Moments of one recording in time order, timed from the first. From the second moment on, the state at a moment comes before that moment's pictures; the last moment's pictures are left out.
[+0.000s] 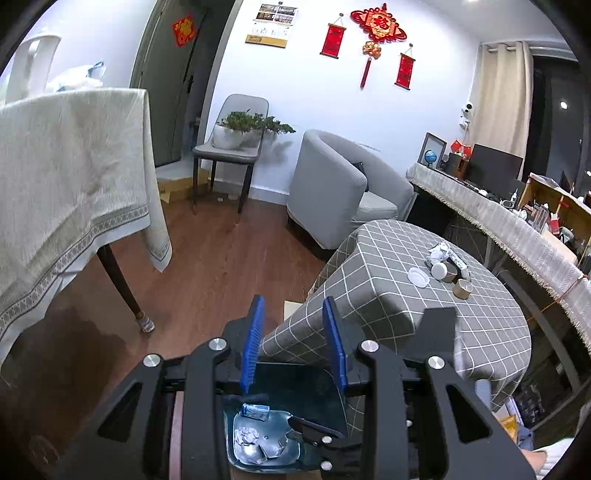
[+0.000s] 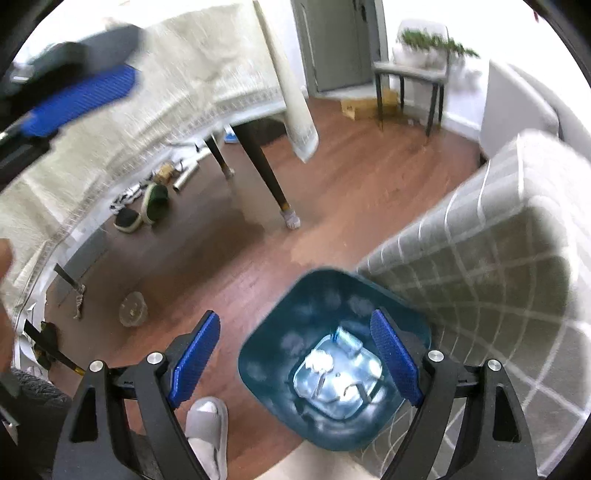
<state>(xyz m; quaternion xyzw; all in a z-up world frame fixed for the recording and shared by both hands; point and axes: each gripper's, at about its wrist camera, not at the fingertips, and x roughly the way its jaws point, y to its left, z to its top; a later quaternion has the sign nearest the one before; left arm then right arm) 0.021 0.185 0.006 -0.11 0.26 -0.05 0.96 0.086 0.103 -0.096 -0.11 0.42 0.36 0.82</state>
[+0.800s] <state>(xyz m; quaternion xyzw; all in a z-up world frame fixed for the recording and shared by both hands) 0.053 0.123 0.003 -0.10 0.26 -0.09 0.96 0.098 -0.013 -0.028 -0.08 0.34 0.28 0.90</state>
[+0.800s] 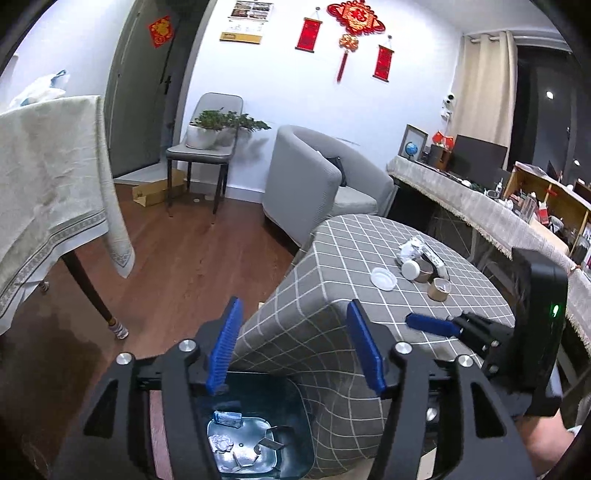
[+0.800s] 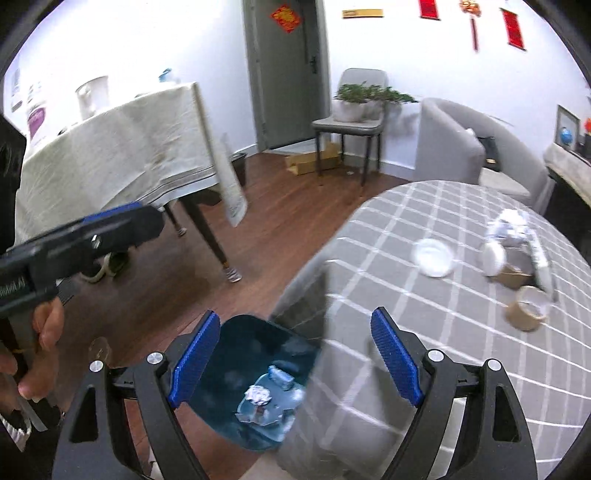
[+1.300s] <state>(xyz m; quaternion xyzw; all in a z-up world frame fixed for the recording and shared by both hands) 0.091 0.074 -0.002 -0.07 0.27 -0.13 0.95 0.133 -0.084 -0.021 -0.07 0.33 0.21 0.92</state>
